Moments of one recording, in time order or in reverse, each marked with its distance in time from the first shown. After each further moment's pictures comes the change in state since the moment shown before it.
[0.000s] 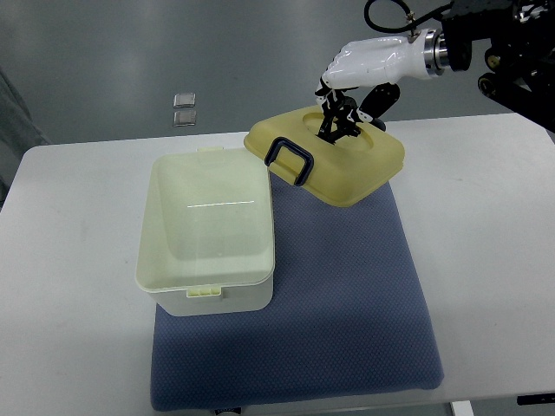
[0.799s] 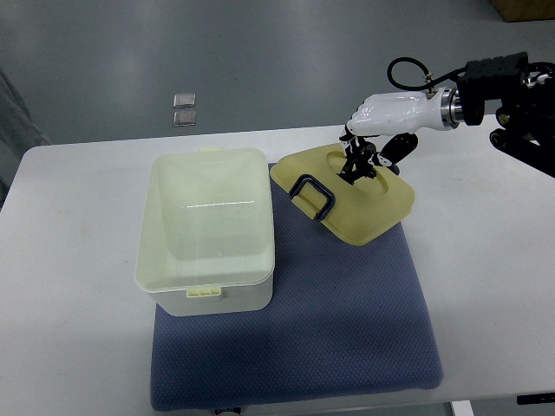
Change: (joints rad) left arm 0.000 0.000 0.000 0.000 0.000 0.000 0.000; right arm -0.150 -0.032 -0.015 -0.001 -0.007 -0.074 0.000
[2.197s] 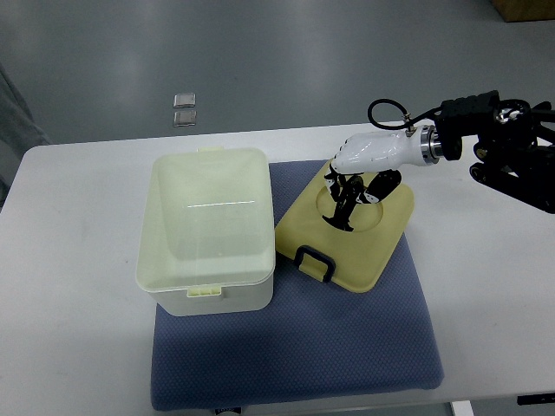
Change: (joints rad) left arm 0.000 0.000 0.000 0.000 0.000 0.000 0.000; right arm -0.065 0.047 -0.021 0.034 0.006 -0.009 0.000
